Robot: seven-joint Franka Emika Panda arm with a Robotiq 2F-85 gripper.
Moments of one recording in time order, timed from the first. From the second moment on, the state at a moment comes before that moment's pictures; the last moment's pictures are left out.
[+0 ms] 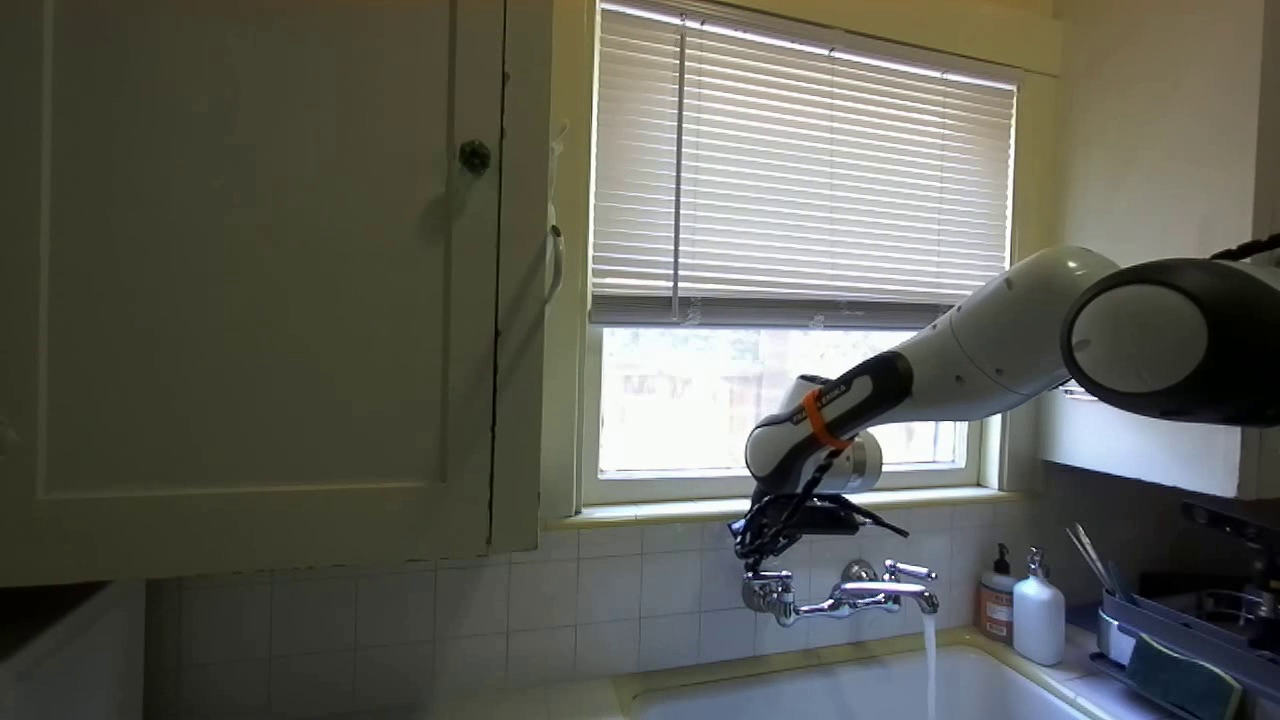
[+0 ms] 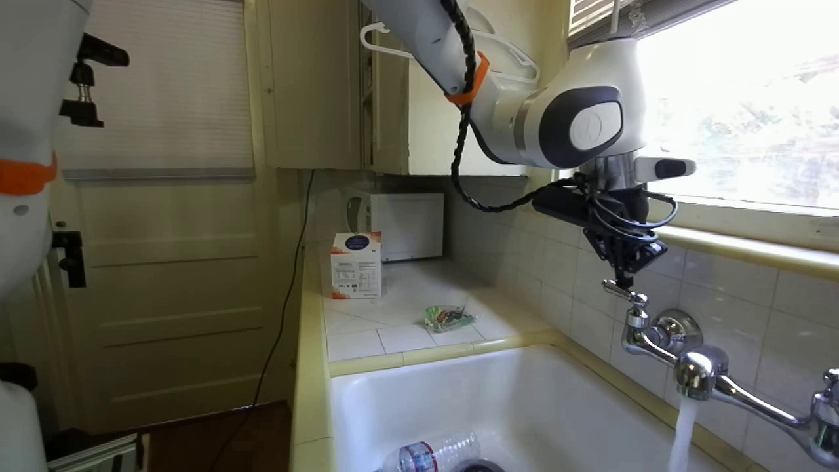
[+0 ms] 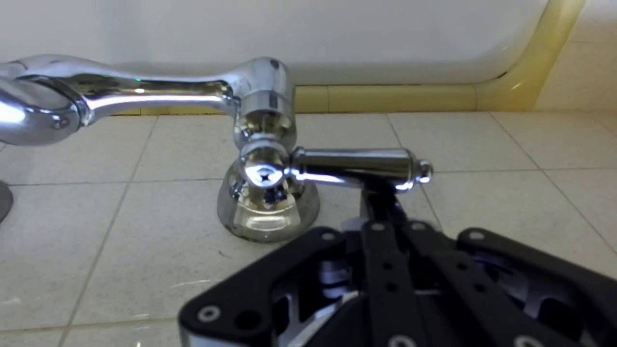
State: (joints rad) arm -0.12 0.32 -0.07 -1.85 0.11 2.56 0.01
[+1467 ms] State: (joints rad) arm -0.13 0.19 -0.07 -1.84 0.05 2.17 -0.16
